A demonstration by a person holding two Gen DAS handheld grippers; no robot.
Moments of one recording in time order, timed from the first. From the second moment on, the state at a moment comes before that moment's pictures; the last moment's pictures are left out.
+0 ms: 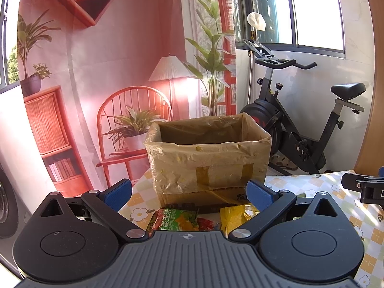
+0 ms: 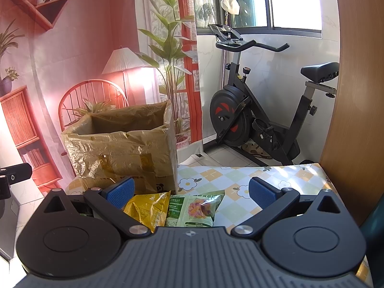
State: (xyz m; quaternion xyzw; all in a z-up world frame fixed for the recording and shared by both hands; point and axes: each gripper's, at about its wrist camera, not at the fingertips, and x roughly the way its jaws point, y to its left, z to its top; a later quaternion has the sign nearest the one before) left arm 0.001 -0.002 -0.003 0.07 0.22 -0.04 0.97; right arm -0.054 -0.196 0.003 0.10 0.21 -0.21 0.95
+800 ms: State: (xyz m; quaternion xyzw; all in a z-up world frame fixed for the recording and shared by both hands) left arm 0.004 0.002 -0.005 0.05 0.23 -0.05 0.97; right arm -0.052 -0.200 -0.003 0.10 0.22 -0.21 0.95
